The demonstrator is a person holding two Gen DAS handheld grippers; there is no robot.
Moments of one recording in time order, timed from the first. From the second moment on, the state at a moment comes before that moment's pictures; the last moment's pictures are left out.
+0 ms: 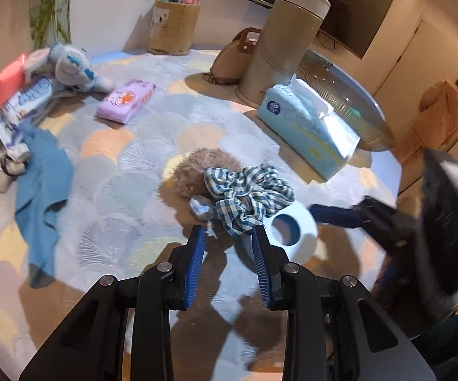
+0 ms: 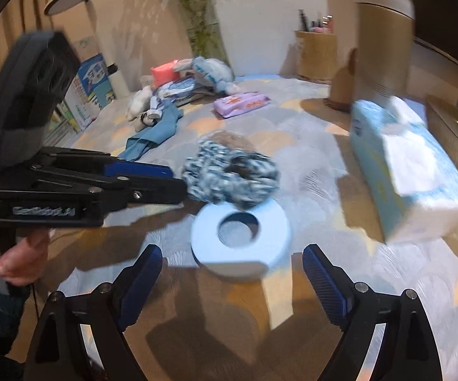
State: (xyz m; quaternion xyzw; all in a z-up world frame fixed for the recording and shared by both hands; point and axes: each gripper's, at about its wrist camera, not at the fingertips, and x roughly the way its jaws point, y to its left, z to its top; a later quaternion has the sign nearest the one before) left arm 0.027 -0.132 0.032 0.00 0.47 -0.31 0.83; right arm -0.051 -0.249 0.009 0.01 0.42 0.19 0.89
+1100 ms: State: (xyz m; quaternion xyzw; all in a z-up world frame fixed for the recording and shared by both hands) left arm 0.072 -0.207 0.020 0.08 0.47 -0.23 0.85; right arm -0.080 -0.282 -0.002 0.01 0.40 0.14 0.91
